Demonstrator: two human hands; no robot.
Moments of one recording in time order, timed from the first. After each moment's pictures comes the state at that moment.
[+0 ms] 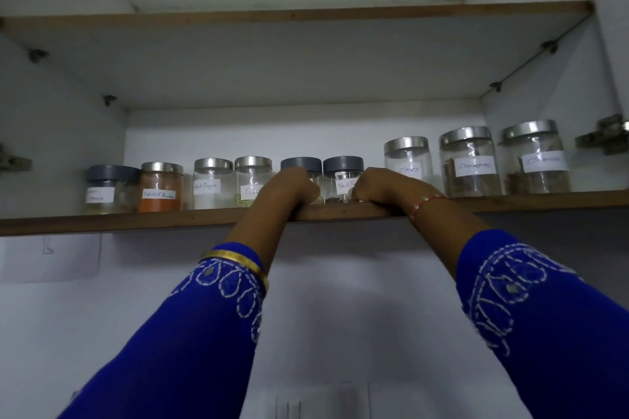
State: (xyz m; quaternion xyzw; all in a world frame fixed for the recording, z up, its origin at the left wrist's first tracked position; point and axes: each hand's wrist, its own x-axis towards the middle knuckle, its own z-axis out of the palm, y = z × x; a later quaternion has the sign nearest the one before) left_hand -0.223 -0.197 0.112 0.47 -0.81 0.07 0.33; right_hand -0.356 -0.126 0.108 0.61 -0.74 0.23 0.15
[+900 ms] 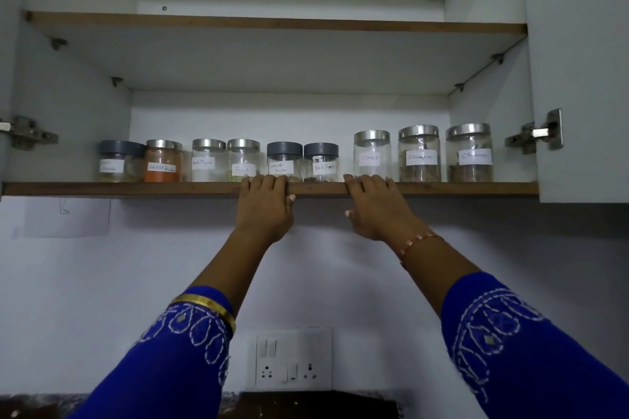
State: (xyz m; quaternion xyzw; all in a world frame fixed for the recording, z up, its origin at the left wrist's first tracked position) left_hand -0.194 -0.120 0.016 0.43 -0.76 0.25 0.41; right_hand -0.362 -0.027 0.027 0.60 -0.70 0.15 0.36
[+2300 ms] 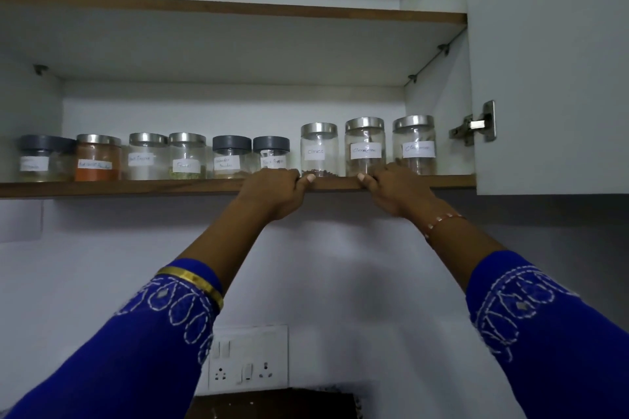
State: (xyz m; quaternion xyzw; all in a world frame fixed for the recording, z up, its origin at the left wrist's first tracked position) left_hand -0.292 -0.072 0.049 0.37 -0.84 0.21 0.34; right_hand -0.479 0.014 0.048 0.58 -0.73 0.26 0.27
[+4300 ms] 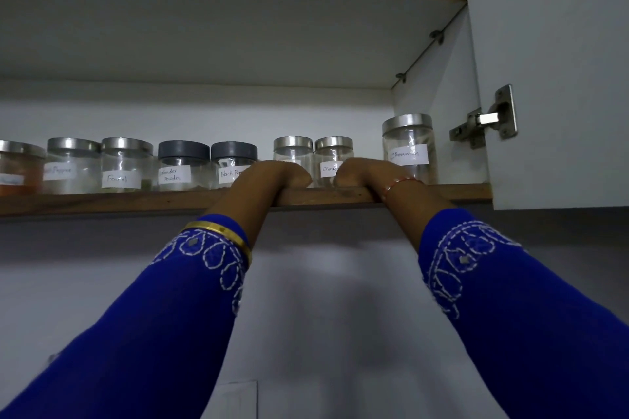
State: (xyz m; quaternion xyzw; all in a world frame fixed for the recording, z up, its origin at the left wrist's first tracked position) left_hand -0.396 -0.141 0.114 0.47 -0.86 -0.03 0.19; right_hand -0.525 -0.086 0.102 0.57 -0.79 0.21 0.12
